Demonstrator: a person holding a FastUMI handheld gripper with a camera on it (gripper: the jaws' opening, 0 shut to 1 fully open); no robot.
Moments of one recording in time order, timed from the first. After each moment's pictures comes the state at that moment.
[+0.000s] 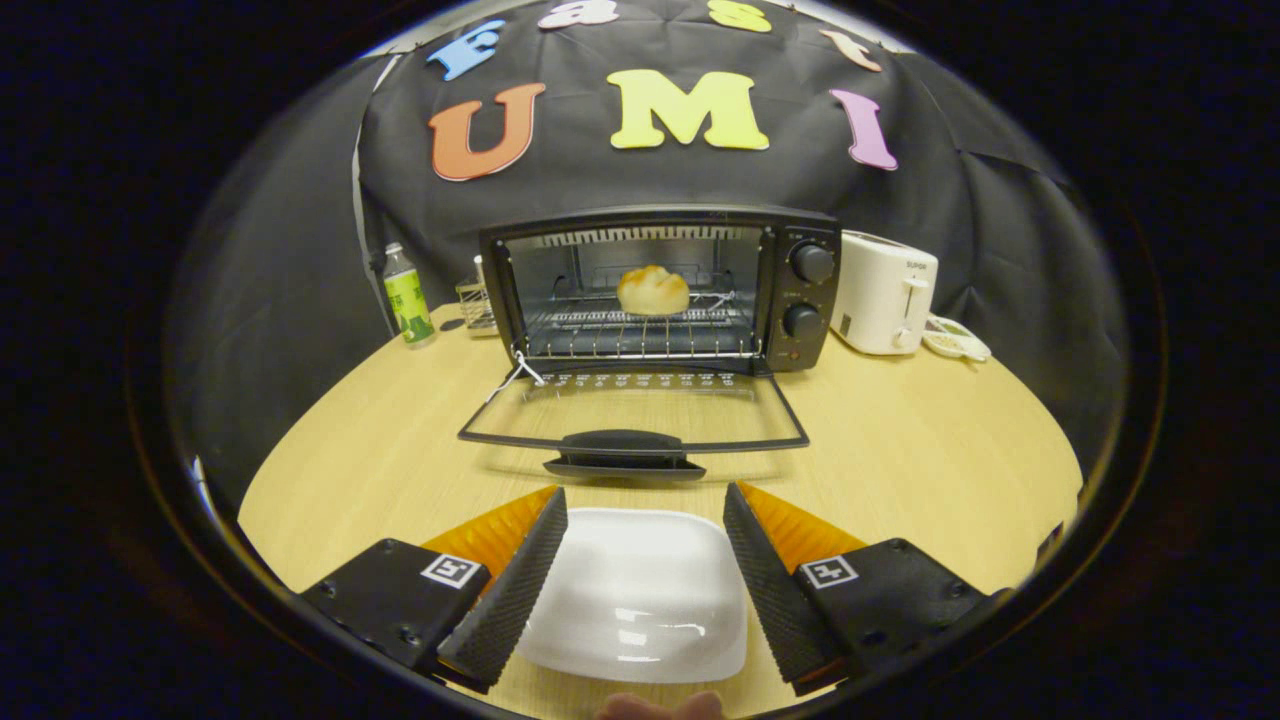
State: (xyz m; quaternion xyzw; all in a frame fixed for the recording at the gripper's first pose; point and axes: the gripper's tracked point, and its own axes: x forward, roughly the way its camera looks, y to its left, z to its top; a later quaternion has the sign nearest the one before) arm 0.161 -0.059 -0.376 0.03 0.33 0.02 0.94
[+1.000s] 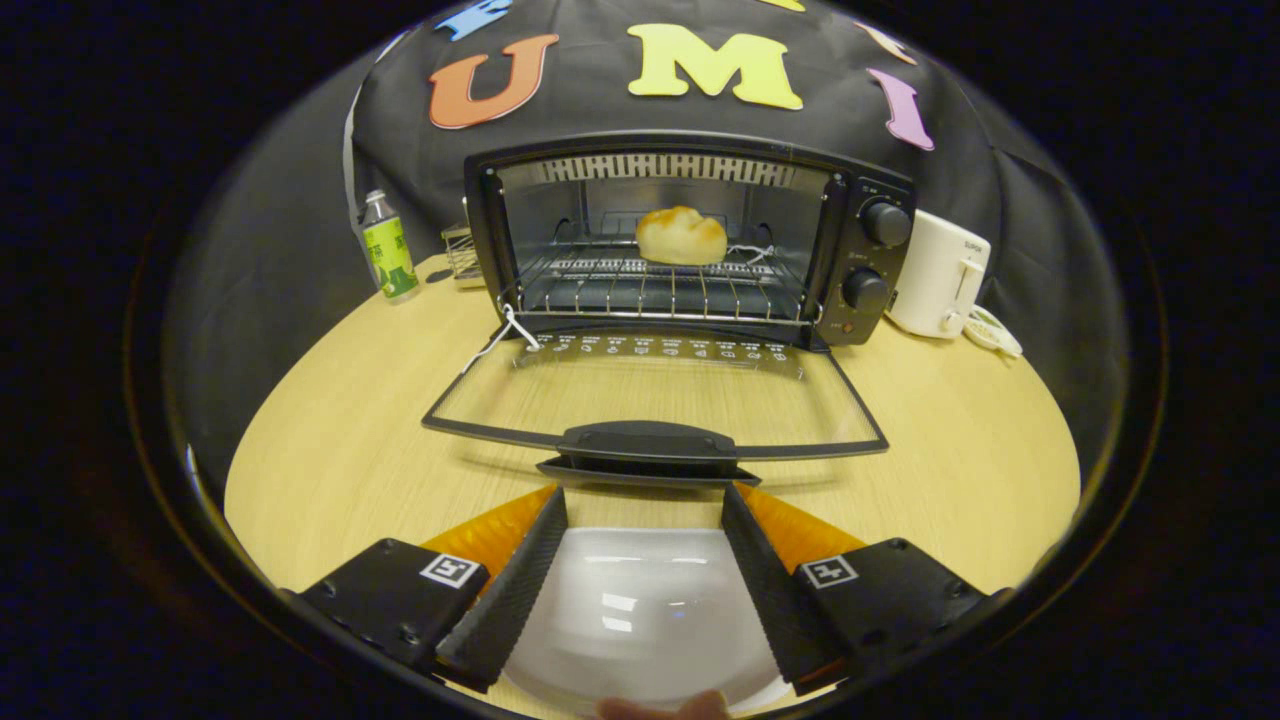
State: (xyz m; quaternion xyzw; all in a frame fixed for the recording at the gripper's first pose) arm 0.189 -0.043 -0.412 0.00 0.39 0.01 0.92
